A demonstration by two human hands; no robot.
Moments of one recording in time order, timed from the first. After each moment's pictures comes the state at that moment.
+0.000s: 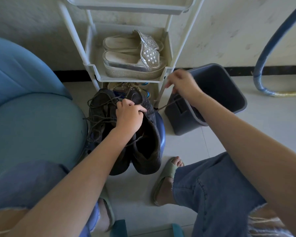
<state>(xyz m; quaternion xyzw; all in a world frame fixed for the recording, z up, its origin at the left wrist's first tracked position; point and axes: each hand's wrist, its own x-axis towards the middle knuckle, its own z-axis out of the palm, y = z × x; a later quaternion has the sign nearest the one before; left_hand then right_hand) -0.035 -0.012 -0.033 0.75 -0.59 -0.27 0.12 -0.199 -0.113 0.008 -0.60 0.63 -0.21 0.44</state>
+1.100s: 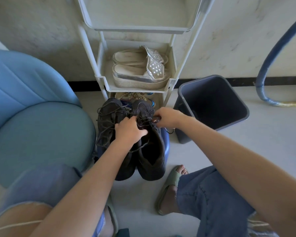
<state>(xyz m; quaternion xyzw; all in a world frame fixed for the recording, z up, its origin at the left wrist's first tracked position) -0.018 0.000 -0.027 0.77 -0.57 -0.29 0.00 -0.162 -0.072 -0.009 -0.80 0.49 0.18 0.29</state>
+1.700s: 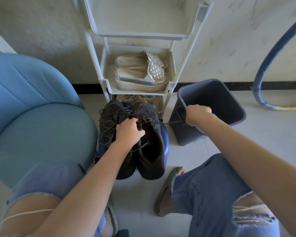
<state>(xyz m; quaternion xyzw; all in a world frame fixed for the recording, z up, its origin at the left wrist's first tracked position) -0.015 0.008 -0.030 0.76 -0.57 -0.30 0.06 -0.216 -0.076 0.023 -0.72 0.63 0.28 0.10</state>
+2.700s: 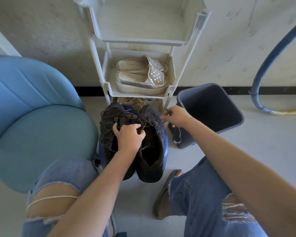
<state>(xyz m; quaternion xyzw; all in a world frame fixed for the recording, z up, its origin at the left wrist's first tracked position) -0.029 0.026 -0.036 0.80 -0.55 -0.20 0.15 -0.185 -0.075 0.007 -0.72 0.60 0.04 0.35</state>
